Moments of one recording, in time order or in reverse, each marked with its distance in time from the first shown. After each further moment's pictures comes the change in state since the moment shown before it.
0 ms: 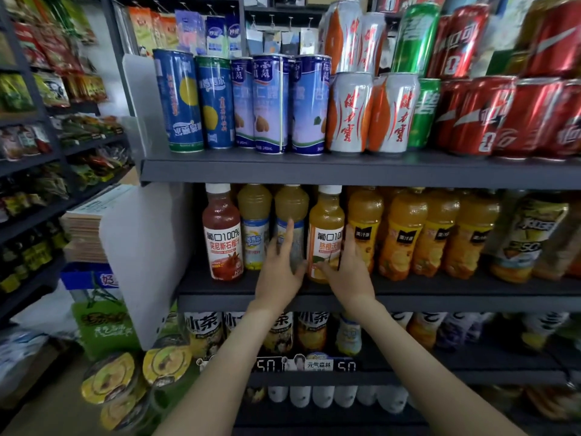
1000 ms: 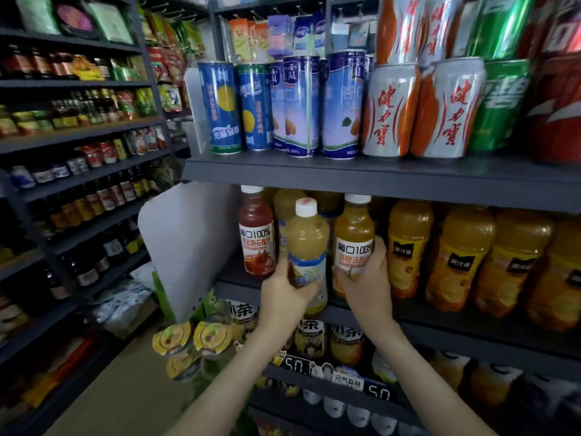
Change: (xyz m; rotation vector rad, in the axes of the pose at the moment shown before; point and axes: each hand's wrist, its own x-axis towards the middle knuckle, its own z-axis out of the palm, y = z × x) left_hand -0.040 0.039 -0.022 -0.156 0.306 -0.375; right_hand 0.017 0.014 0.019 0.302 0.019 -0.140
